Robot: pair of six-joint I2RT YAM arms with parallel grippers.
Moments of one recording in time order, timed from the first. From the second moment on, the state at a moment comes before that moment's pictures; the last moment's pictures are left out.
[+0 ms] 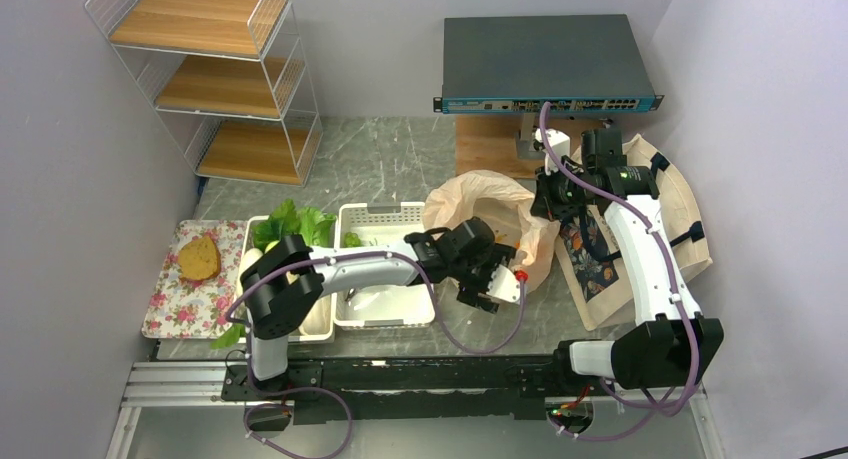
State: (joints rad) left arm -1.13 1.86 1.33 -0.19 0.31 0.84; right arm 0.03 1.29 1.32 -1.00 -0.44 -0.32
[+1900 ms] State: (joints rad) left arm -0.93 2.17 1.59 -0.20 0.42 0.42; right arm 0.03 1.27 1.26 -1.05 -0.47 -0.35
